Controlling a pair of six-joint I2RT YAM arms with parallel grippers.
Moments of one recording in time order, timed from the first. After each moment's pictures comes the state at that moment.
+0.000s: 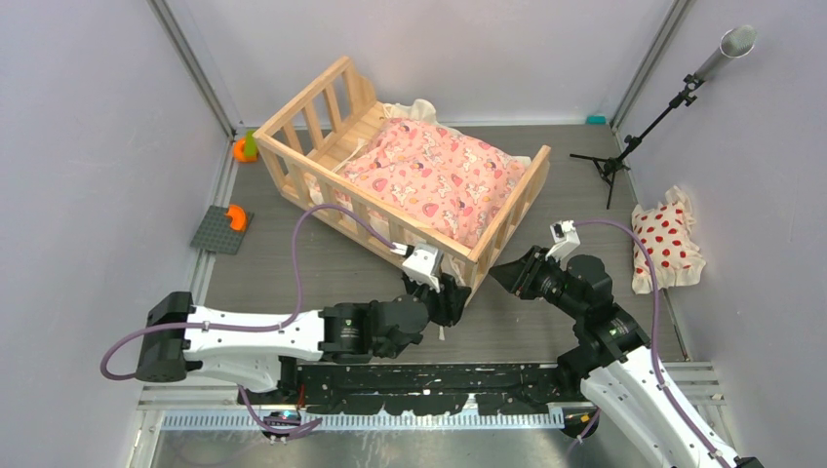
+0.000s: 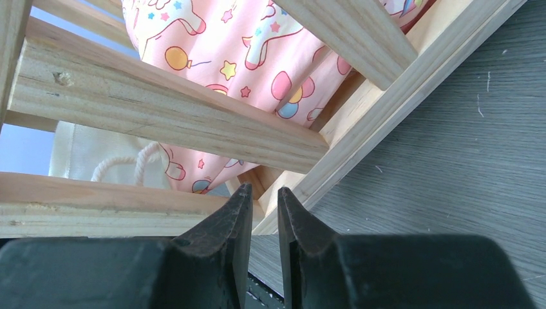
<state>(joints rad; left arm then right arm) -1.48 1.19 0.86 0.07 -0.76 -0.60 0.43 0.46 0.43 -0.30 -0.24 0.74</state>
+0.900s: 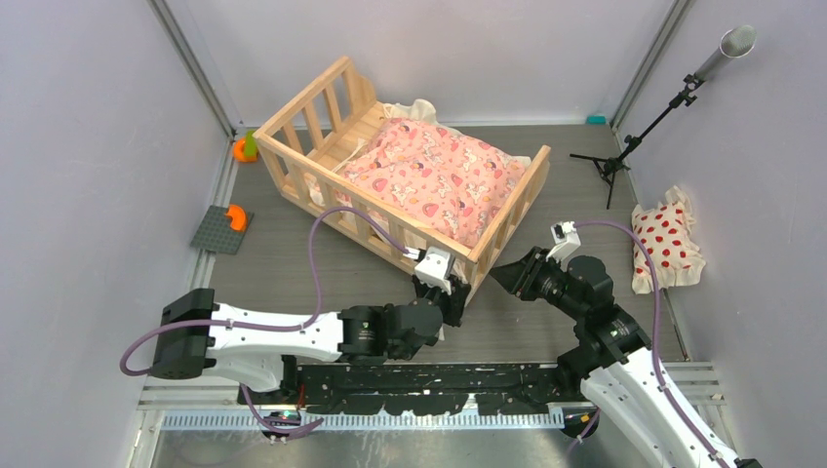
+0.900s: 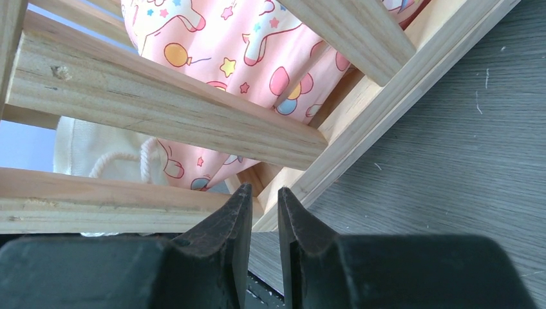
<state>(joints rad) -1.48 1.30 0.86 0.16 -0.81 -0.57 0.43 0.44 0.43 -0.32 -0.24 0.74</state>
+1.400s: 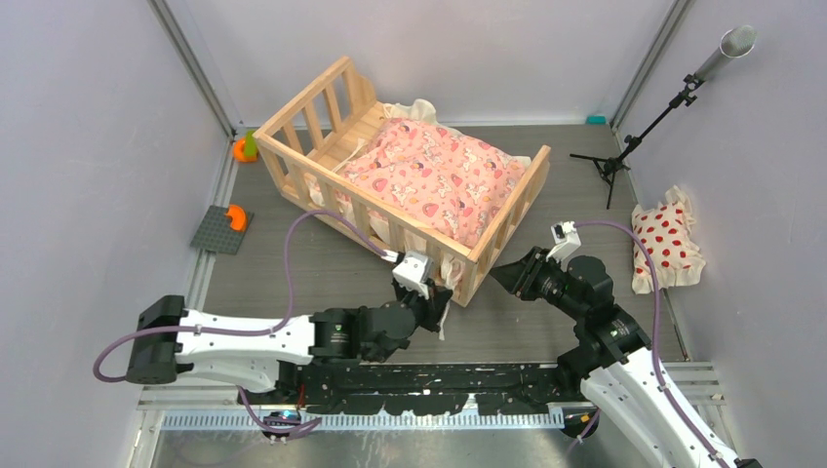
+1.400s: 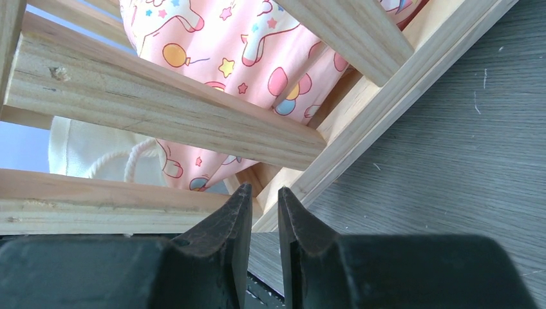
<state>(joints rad) -1.48 1.17 0.77 0.13 -0.77 -0.56 0.43 0.44 0.43 -0.32 -0.24 0.74</state>
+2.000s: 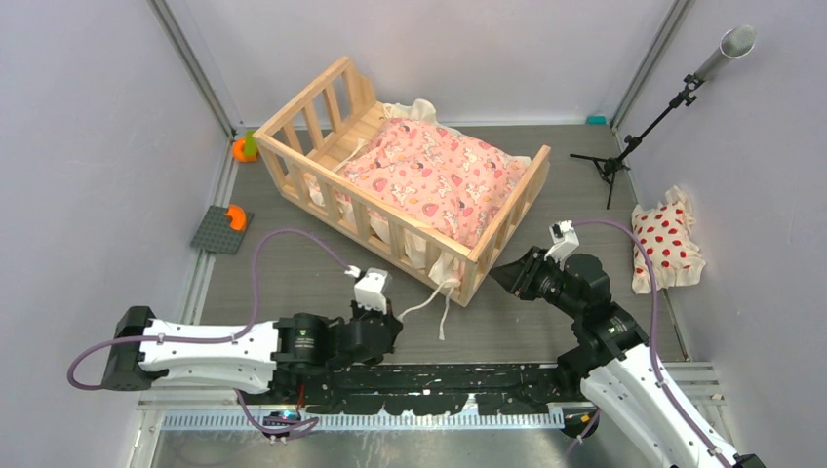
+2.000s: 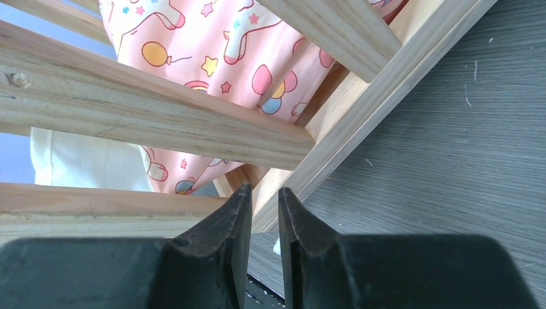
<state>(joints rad) -1.49 0.92 0.63 -0.43 -0.65 -0.93 0.43 0.47 0.43 -0.32 -0.23 0.74</state>
